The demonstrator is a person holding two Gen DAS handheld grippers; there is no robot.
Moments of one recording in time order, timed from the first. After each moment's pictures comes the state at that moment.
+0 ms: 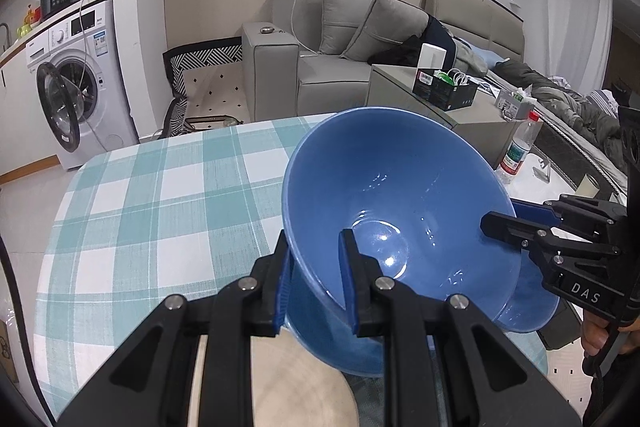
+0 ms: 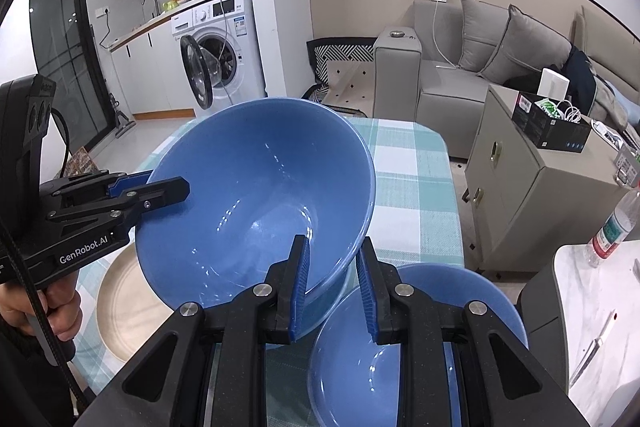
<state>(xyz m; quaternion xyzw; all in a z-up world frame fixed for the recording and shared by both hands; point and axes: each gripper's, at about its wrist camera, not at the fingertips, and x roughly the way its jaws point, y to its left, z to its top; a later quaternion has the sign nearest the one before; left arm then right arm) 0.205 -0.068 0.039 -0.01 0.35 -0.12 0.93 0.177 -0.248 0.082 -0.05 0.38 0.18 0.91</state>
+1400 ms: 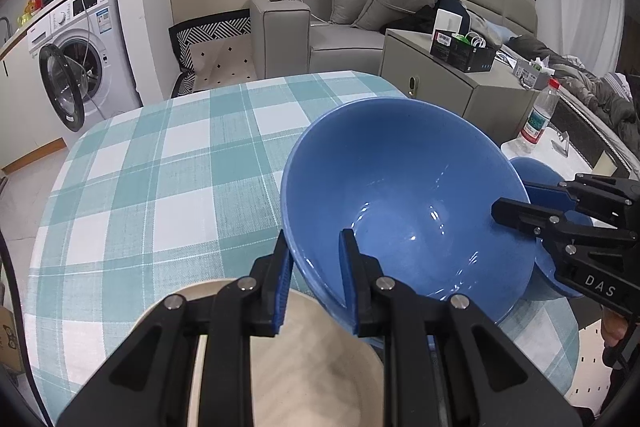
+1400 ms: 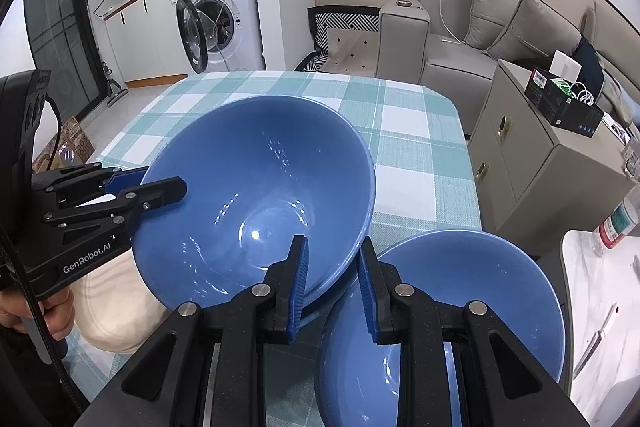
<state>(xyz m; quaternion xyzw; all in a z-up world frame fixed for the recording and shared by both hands) 0.208 -0.065 -0.012 0.00 0.39 -0.10 0.91 0.184 -0.227 0.037 -0.08 0.42 0.17 0.89</state>
